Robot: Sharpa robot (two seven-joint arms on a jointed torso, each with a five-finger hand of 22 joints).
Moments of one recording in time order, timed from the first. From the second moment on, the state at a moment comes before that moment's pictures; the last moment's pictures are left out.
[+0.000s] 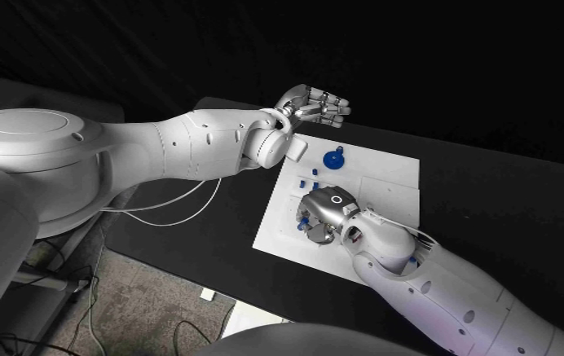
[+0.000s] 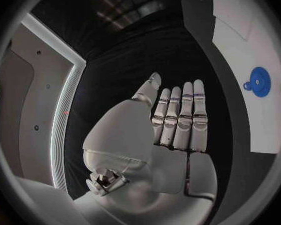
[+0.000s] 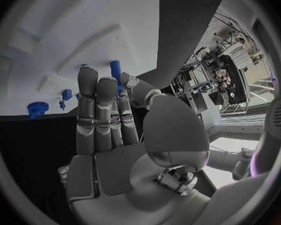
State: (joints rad) left arm 1.29 -0.66 -0.16 1.18 -0.12 -0.29 0.40; left_hand 1.39 0.04 0.03 -0.13 0.14 1.05 0.14 0.07 0.06 1.07 0.14 0.07 0.06 1.12 0.13 0.07 0.07 0.09 1.05 0.11 0.08 0.25; right arm 0.82 -0.28 0.16 1.27 -2.12 -0.17 -0.07; right_hand 1.24 -0.09 0.63 -0.28 0.13 1.26 0.07 0.06 0.09 1.33 0.05 0.06 0.06 1.44 -0.07 0.83 0.62 0.11 1.46 -0.09 0.46 0.97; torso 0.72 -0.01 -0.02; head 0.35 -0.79
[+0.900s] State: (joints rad) left arm 1.29 -0.66 -0.16 1.18 -0.12 -0.29 0.40; left_hand 1.39 0.04 0.03 -0.13 0.14 1.05 0.14 0.07 0.06 1.07 0.14 0.07 0.06 1.12 0.13 0.07 0.07 0.09 1.05 0.11 0.08 0.25; right arm 0.83 -0.25 0.13 1.24 -2.13 -0.17 -0.08; right_hand 1.24 -0.09 0.64 -0.28 0.14 1.26 0.08 0.06 0.09 1.33 0.05 0.06 0.06 1.44 -0.07 0.83 0.61 0.11 1.47 -0.08 0.44 0.99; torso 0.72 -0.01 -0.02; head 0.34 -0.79
